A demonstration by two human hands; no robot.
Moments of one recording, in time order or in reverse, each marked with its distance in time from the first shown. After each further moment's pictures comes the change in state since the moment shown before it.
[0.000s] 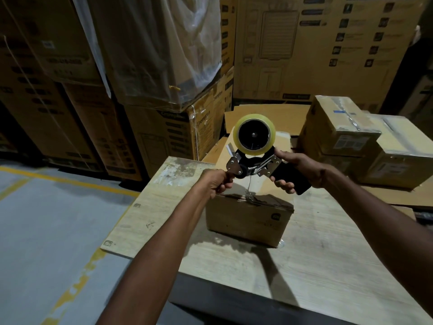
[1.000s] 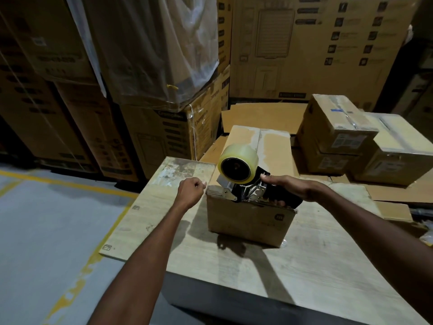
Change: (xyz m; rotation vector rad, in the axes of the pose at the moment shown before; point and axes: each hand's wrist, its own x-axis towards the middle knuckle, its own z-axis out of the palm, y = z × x) left_hand 0.048 -0.063 -0.088 0.690 0.251 0.514; right_hand 0.028 0.027 0.035 -0.309 0.157 0.125
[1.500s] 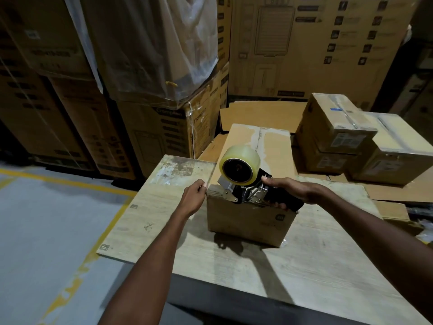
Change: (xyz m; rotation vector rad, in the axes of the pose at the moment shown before) left_hand -0.011 -0.011 0.013 -0.124 -0.147 -0.008; right_hand 0.009 0.010 0.002 -0.006 0.022 0.040
